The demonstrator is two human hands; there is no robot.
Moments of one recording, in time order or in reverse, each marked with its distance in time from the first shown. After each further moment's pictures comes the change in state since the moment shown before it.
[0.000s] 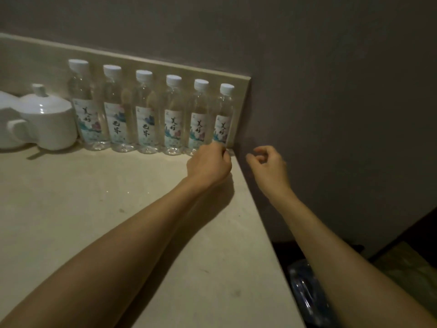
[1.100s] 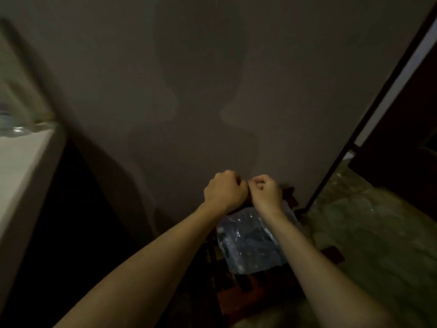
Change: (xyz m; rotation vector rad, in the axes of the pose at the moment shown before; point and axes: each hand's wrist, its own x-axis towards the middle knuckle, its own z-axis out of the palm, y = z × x) left_hand -0.108 0.277 0.339 0.028 -0.458 0.018; right_hand -0.021 0.321 -0.289 0.037 0.076 0.461
